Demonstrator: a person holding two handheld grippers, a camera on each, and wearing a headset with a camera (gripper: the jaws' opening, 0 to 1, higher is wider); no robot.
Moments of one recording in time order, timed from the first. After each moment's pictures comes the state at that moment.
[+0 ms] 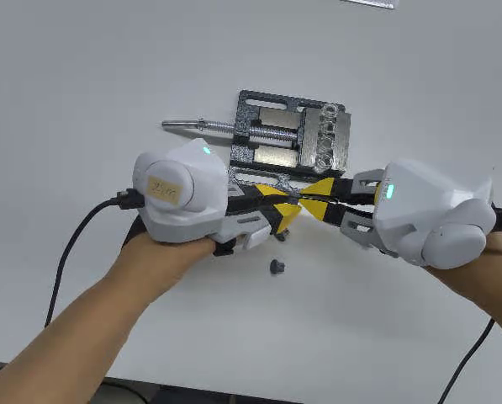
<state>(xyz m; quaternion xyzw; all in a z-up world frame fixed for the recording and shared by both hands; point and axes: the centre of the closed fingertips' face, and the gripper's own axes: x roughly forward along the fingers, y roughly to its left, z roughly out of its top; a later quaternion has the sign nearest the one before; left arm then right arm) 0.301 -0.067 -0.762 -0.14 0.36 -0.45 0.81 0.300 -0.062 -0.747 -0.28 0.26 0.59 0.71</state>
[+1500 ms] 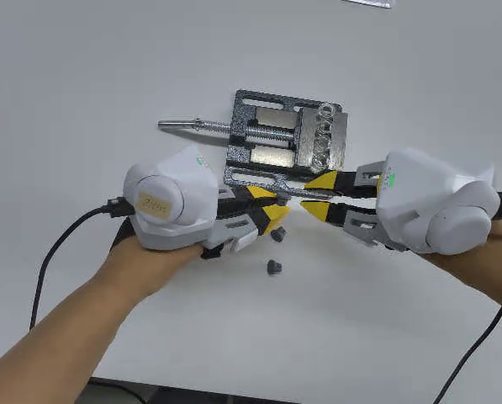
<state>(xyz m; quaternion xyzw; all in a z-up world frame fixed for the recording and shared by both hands) 0.298 -0.062 -0.763 -0.09 0.32 -0.47 0.82 0.301 -0.069 -0.747 -0.28 0.28 0.61 0.69</state>
